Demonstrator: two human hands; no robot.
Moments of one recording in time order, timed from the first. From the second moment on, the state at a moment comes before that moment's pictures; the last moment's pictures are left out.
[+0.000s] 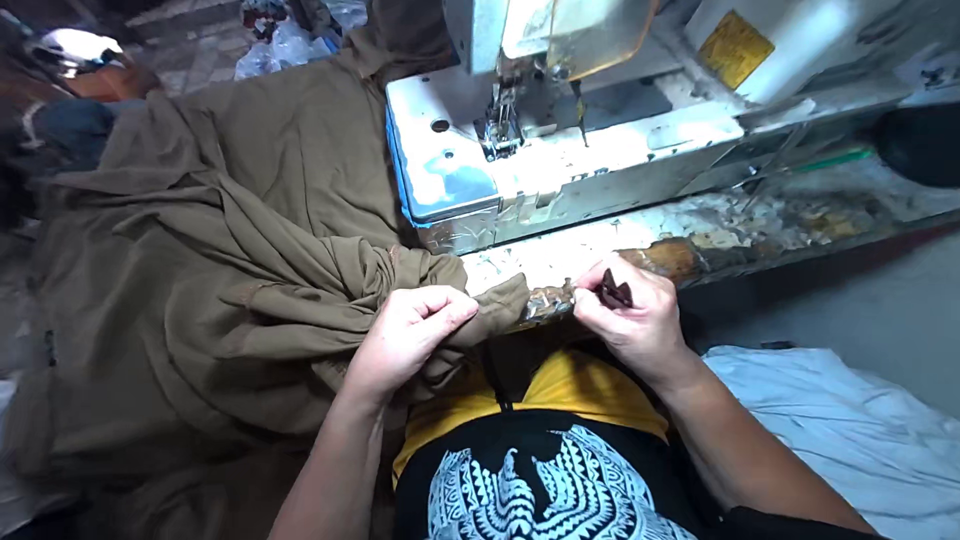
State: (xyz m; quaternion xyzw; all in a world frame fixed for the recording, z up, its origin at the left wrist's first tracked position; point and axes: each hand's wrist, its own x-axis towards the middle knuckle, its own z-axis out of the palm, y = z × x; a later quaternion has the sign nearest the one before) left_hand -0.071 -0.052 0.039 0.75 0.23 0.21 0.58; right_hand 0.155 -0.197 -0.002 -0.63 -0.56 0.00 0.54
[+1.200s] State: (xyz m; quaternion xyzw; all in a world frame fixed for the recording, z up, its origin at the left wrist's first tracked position) left_hand 0.041 0.074 0.126 0.95 0.22 0.18 0.12; right_hand 0.155 -0.133 0.034 -0.49 -0.41 0.47 0.61
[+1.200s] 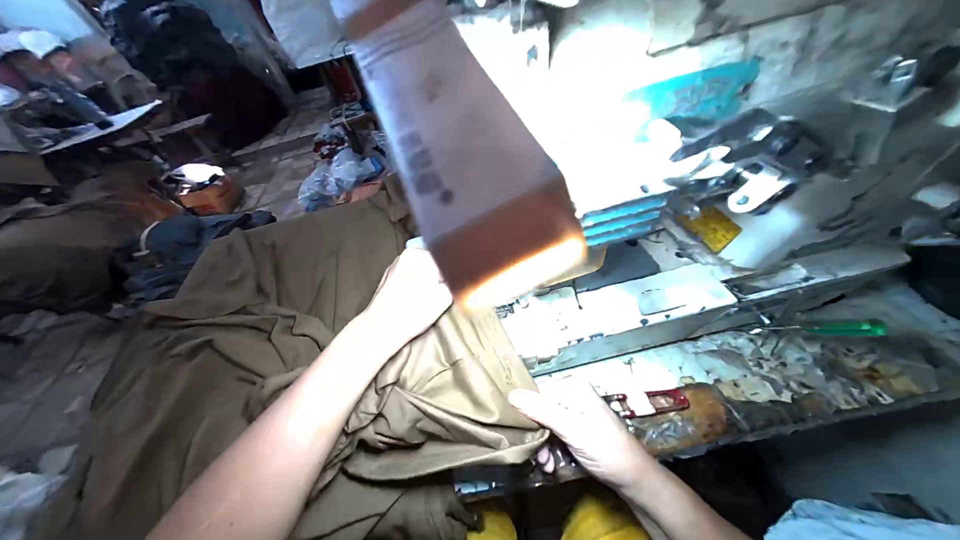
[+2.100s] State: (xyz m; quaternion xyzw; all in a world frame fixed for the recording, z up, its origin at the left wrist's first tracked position) left_hand 0.071 0.078 0.139 0.92 0.25 0.21 0.21; right_hand 0.146 -0.115 0.040 -0.54 -0.39 0.38 0.64
